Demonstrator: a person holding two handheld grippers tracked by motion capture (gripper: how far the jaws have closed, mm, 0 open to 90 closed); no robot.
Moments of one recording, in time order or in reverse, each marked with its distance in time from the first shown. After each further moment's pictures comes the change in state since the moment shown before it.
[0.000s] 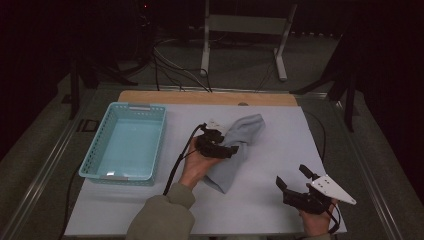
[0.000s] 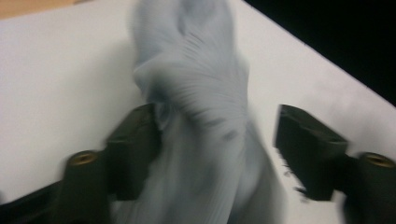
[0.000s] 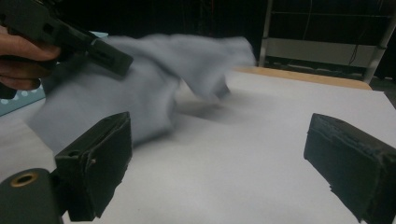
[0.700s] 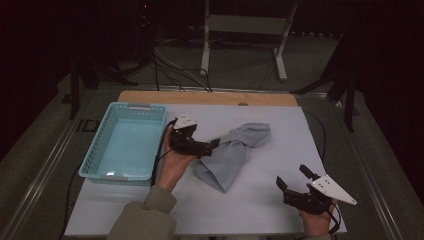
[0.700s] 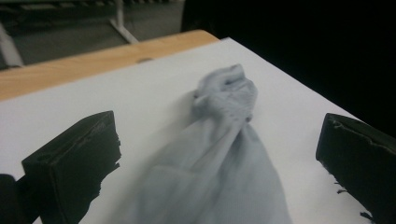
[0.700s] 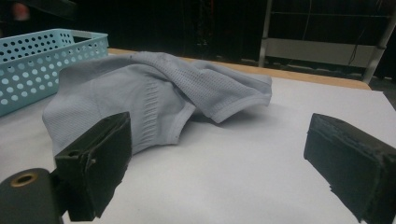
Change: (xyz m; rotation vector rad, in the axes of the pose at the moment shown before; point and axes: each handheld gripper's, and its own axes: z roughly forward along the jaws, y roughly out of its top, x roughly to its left) left arm 0.018 -0.011 -0.095 -0.206 0.114 0.031; right arm 0.000 0.000 -0.001 -0.001 -0.001 0.001
